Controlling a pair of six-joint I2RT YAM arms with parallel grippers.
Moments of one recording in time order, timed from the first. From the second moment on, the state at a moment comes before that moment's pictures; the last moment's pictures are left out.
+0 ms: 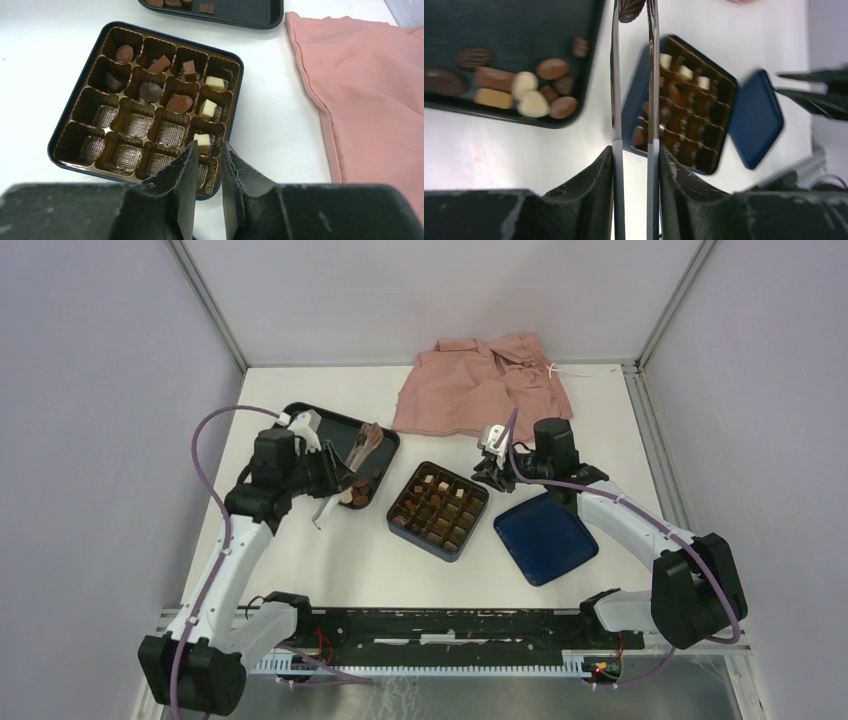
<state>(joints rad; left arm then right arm) -0.13 1.01 0.91 -0.59 0.31 -0.37 0.40 1.32 0.81 -0.02 -0.73 -0.56</state>
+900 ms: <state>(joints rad) -0.73 0.96 0.69 -0.29 0.21 -0.55 0.33 1.37 0.82 -0.02 -0.73 -0.55</state>
